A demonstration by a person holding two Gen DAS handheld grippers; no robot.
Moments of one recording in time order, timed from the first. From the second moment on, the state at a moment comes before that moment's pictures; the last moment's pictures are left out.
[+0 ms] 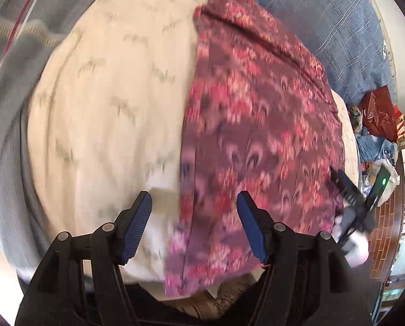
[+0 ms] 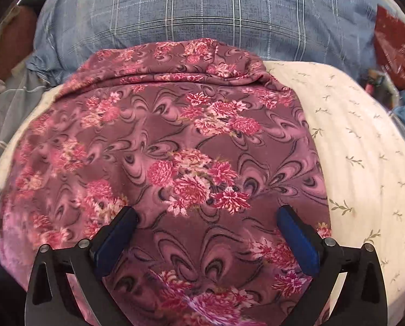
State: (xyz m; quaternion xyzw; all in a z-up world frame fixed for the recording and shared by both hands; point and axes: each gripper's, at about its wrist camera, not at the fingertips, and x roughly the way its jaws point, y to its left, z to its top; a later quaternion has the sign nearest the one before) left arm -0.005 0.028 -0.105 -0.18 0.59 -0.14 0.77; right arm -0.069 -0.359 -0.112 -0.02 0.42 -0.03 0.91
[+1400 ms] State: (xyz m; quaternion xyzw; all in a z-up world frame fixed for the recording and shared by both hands) left arm -0.014 0.034 -0.077 -0.34 0.52 -0.26 0.74; right arm -0.153 -0.458 -0.052 0.39 0.31 0.19 0.85
